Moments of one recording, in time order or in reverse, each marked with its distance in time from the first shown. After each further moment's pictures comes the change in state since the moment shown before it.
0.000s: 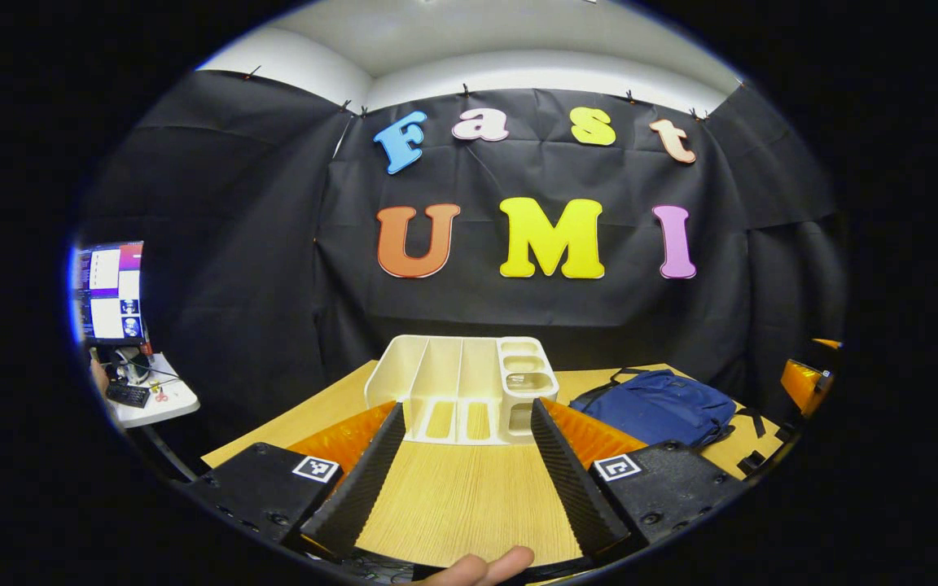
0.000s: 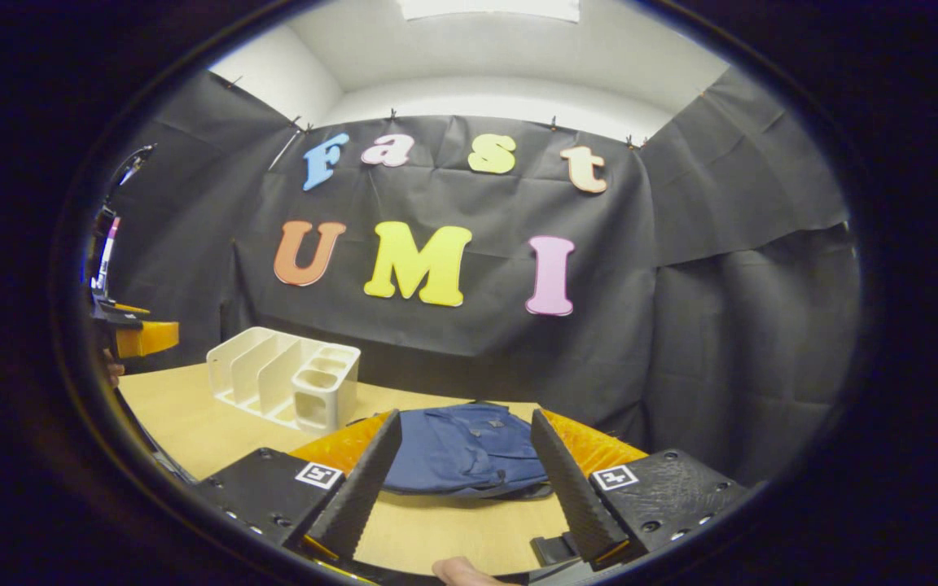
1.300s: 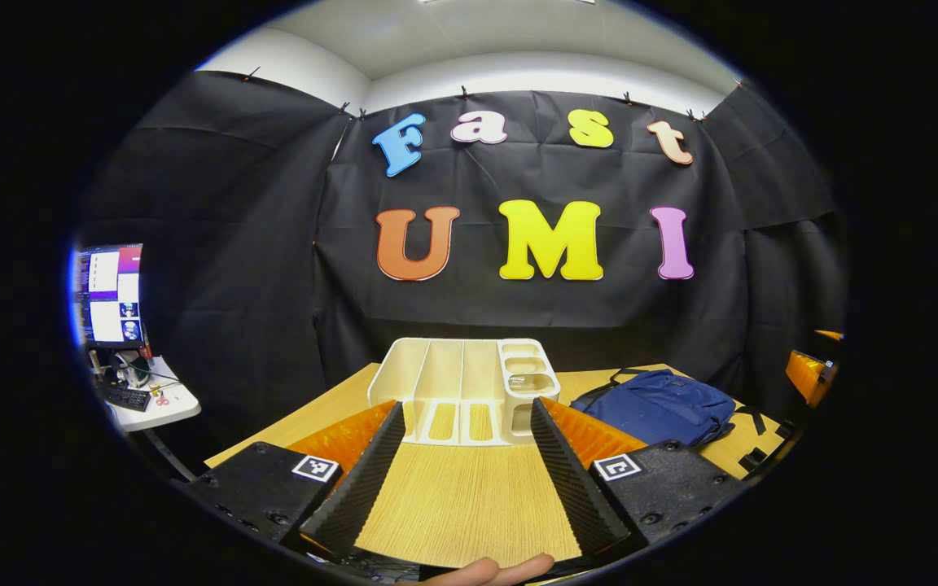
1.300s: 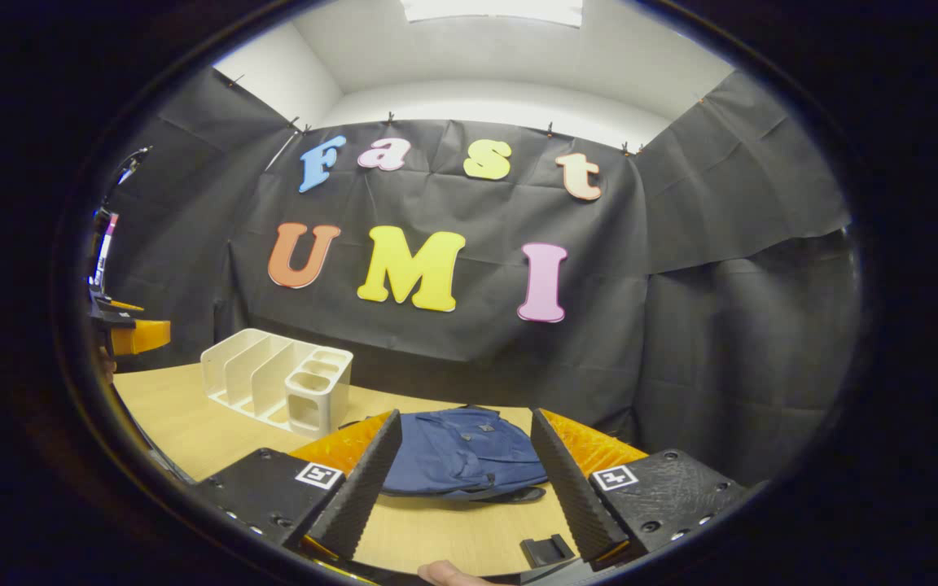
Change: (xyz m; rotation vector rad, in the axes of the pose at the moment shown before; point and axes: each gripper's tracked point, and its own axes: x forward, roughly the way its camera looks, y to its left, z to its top) left arm 0.008 0.021 -0.004 0.013 -0.028 -0.024; right arm -0.006 -0.010 0.010 -0.010 -0.011 -0.026
